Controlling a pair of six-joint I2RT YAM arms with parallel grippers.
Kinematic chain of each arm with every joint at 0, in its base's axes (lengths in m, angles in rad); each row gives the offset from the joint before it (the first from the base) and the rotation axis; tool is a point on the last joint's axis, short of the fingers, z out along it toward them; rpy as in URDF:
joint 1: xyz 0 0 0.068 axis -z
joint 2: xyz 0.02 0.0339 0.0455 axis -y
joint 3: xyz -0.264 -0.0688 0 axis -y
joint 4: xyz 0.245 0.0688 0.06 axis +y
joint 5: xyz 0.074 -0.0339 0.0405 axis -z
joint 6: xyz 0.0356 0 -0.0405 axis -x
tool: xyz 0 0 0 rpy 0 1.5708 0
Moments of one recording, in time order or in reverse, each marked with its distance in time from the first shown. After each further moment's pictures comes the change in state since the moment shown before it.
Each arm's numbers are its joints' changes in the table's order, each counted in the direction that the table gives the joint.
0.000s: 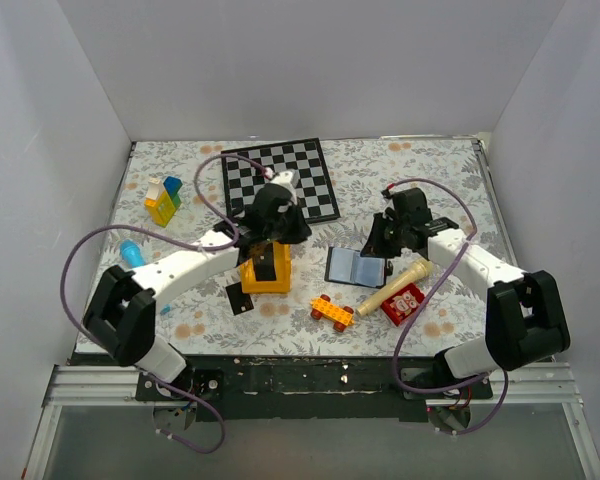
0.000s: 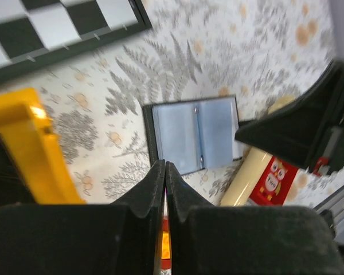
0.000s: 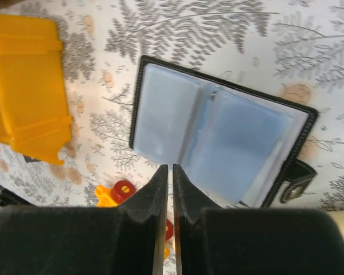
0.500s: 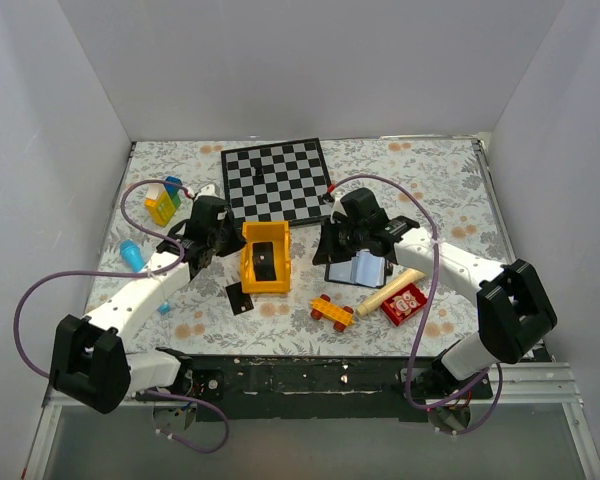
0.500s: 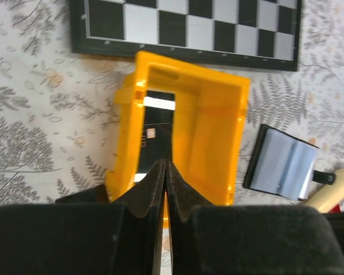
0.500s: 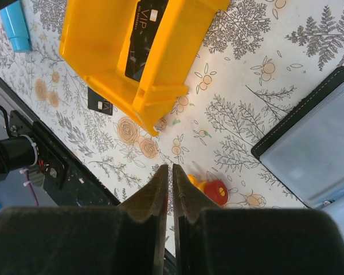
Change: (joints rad) left arm -0.333 0.352 -0.253 0.138 -0.057 0.087; right arm -0.328 -0.057 0.148 -0.045 -0.069 0.018
